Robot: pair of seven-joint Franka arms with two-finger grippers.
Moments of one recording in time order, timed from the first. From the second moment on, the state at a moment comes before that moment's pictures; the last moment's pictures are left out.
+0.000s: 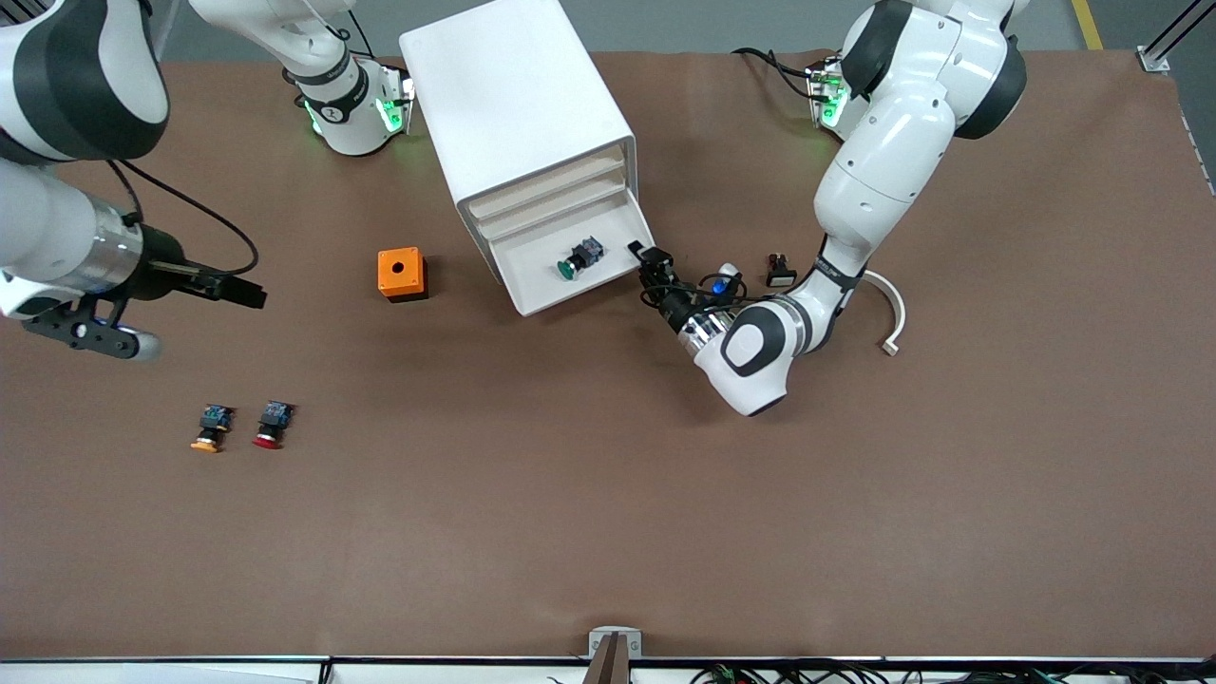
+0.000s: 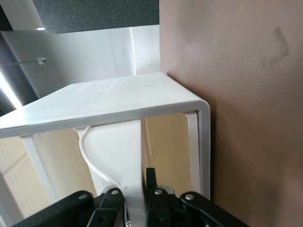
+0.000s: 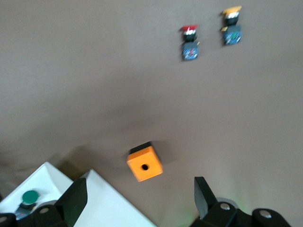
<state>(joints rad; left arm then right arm) -0.36 1.00 -0.18 -1.49 -1.02 1.45 -2.11 0.18 0.14 -0.09 -1.58 0.11 1.52 0.41</state>
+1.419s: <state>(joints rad) -0.26 0.99 -0.18 -1.35 -1.02 1.46 -1.69 0.82 0.22 -0.09 -1.82 0.12 2.06 1.43</state>
